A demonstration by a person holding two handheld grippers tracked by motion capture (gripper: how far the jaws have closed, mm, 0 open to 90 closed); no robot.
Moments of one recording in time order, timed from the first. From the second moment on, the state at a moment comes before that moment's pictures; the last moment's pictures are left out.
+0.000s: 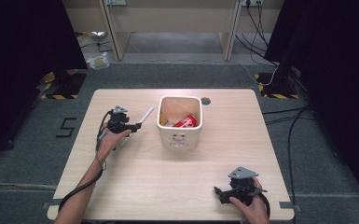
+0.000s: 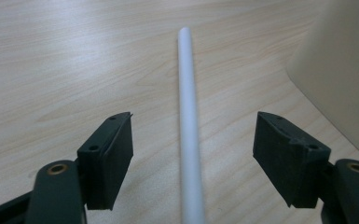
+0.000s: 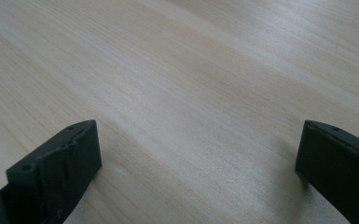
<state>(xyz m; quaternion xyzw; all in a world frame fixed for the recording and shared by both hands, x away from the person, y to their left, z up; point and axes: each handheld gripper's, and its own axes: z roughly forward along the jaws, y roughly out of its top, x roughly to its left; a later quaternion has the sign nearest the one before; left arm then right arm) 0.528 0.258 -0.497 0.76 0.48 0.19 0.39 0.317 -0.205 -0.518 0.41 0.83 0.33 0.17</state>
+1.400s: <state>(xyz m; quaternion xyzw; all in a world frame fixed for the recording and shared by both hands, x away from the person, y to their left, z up) 0.522 0.252 -0.503 0.79 0.47 0.18 0.35 0.316 -0.204 -0.518 0.41 0.83 0.33 0.17</state>
